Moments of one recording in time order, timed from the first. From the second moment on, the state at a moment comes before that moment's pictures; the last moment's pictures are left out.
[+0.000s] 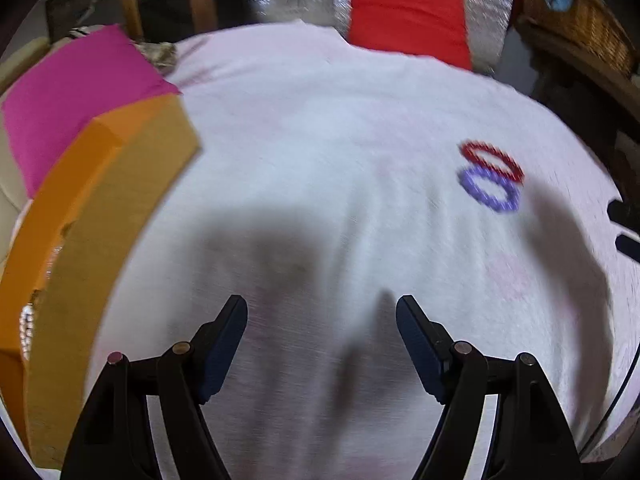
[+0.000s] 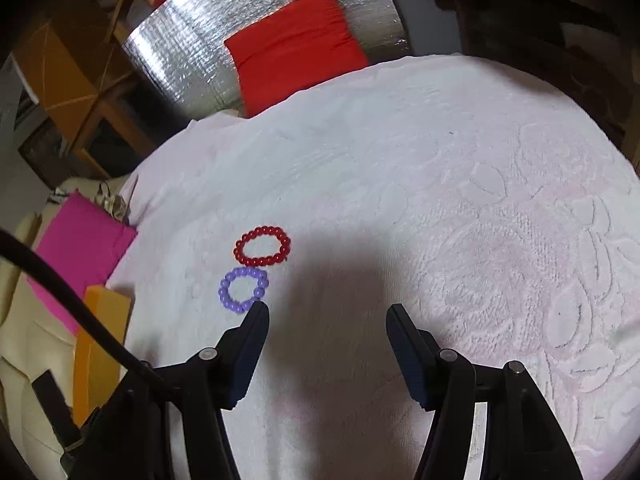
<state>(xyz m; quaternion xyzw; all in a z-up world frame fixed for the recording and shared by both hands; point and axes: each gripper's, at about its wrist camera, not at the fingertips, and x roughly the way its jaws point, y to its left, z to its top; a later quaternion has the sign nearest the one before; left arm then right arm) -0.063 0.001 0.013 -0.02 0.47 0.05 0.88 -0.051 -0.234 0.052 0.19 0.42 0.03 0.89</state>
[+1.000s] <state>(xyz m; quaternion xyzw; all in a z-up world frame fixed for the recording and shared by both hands) -0.076 -0.003 -0.002 0.00 0.45 0.07 0.89 -0.052 -0.227 0.047 0.19 0.43 0.03 0.88</state>
